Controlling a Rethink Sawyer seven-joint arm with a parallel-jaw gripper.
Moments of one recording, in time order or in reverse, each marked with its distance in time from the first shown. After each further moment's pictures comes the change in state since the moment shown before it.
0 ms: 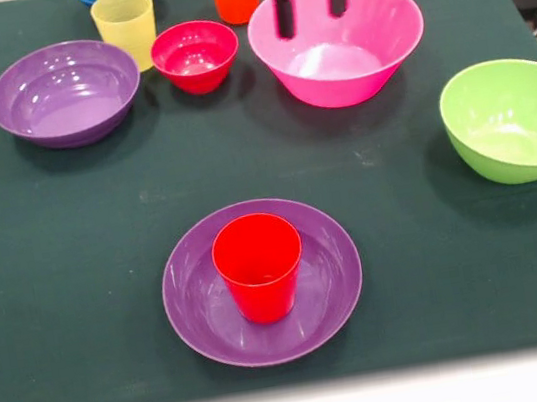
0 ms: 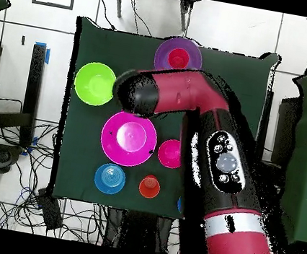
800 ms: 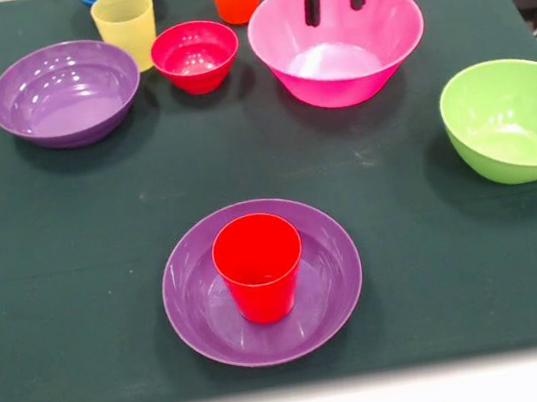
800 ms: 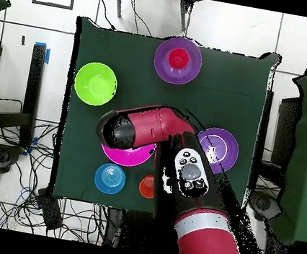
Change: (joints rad) arm 0.103 0.036 -0.144 0.180 -0.003 -0.193 0.178
